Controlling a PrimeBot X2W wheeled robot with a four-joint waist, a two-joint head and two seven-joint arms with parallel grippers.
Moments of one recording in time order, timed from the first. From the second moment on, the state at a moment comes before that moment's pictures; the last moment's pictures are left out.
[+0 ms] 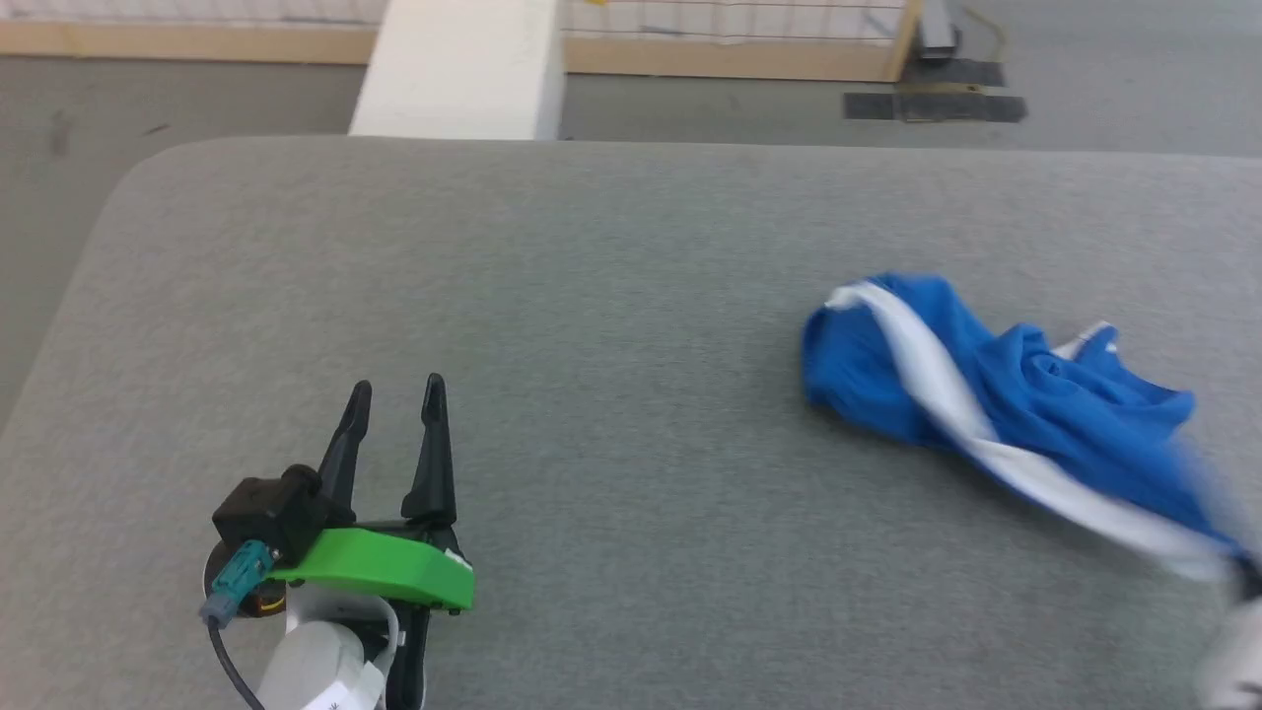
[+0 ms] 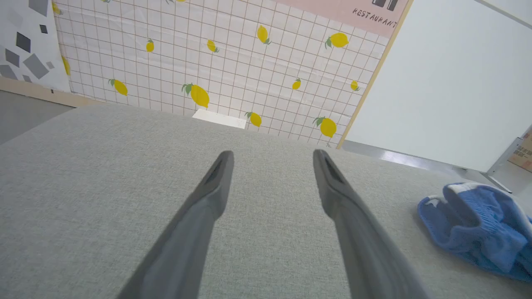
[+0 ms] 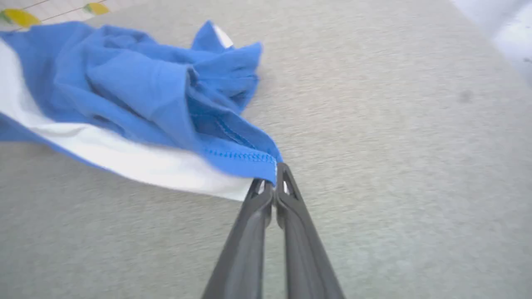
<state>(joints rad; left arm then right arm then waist) -0.13 0.06 -0.08 0.14 -0.34 -0.08 -0.26 0.08 -0.05 -0.43 -0.08 0.20 0.13 0.48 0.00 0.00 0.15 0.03</state>
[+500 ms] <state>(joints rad) -0.13 0.07 -0.10 0.15 -0.34 -0.08 -0.26 -0.03 -0.05 -0.35 0.02 0.19 0.13 0.09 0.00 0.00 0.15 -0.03</state>
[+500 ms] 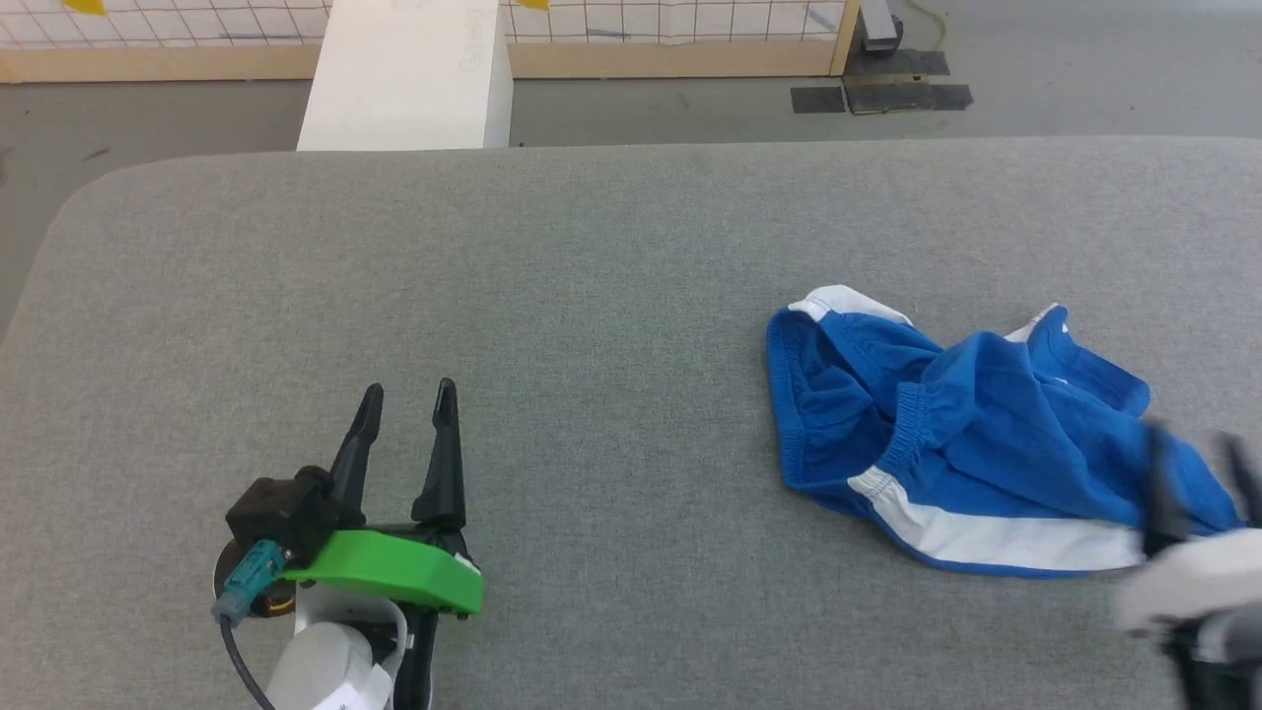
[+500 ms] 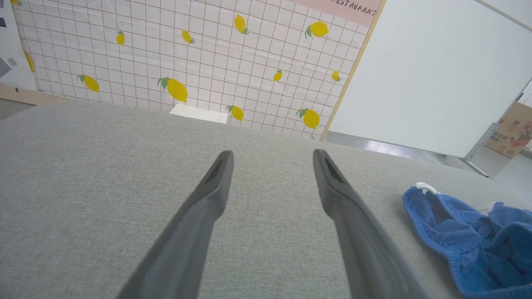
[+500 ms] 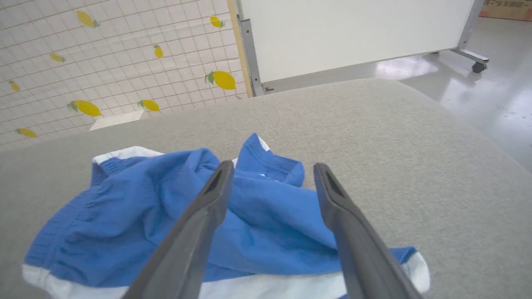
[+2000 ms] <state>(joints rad) -0.19 0.06 -0.14 0.20 -0.36 -0.09 -0.26 -0.51 -0.05 0.55 0.38 0.42 0.13 0.25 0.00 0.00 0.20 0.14</state>
